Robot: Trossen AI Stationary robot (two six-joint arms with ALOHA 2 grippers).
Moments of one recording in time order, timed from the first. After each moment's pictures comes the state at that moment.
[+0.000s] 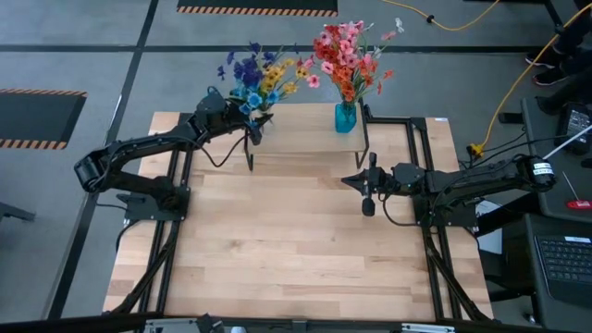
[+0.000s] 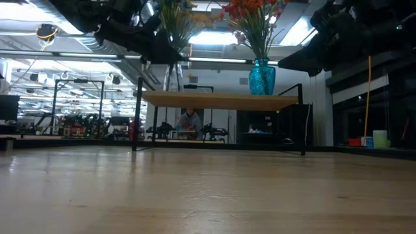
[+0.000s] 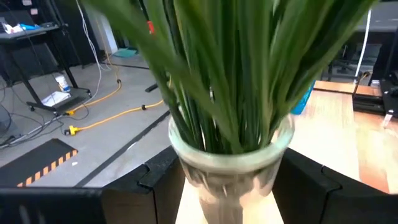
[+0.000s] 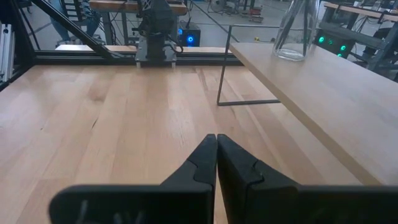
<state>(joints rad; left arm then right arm) 0.66 1.23 0.75 0.32 0.08 0.10 -0.01 0.93 0.30 0.43 0.17 -0.03</state>
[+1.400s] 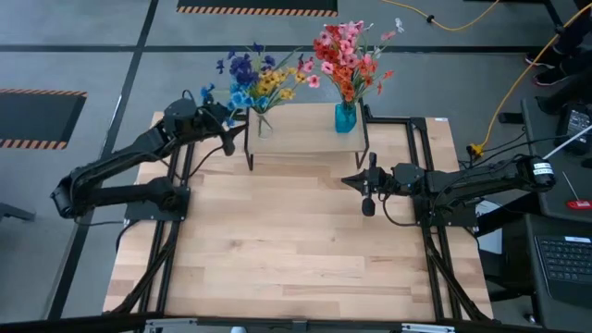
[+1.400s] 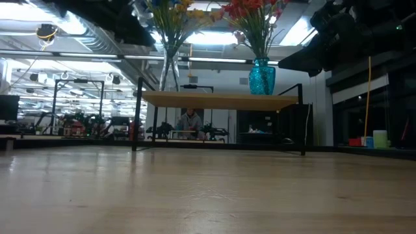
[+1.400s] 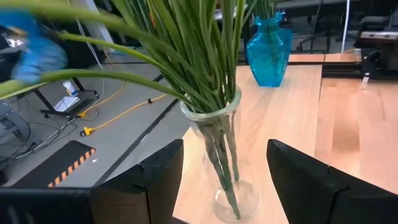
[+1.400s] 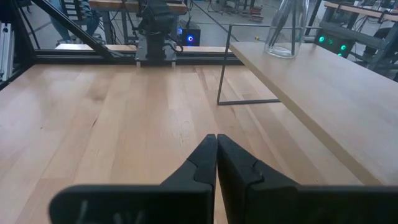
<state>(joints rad) 0.66 0.86 0.75 -0.13 0.08 0.23 -0.01 0.93 0.30 0.42 0.17 -0.03</state>
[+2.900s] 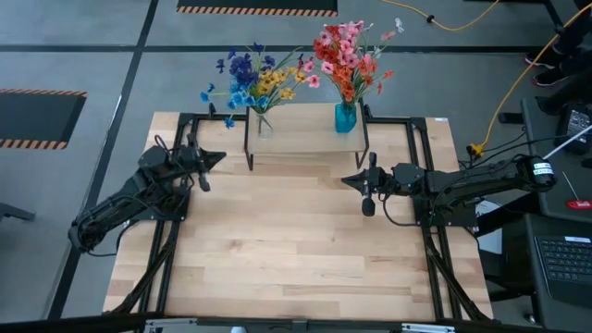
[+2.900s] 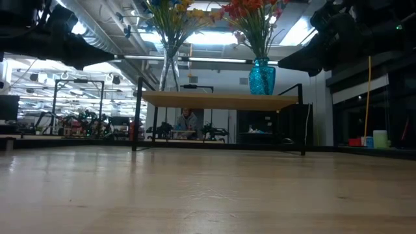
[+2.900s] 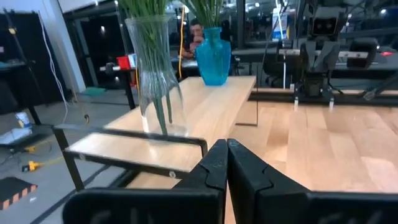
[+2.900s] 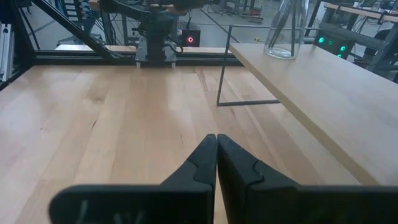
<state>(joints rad) 0.66 0.03 0.14 -0.12 0.26 0.07 -0.01 0.93 0.30 0.43 0.17 -0.03</state>
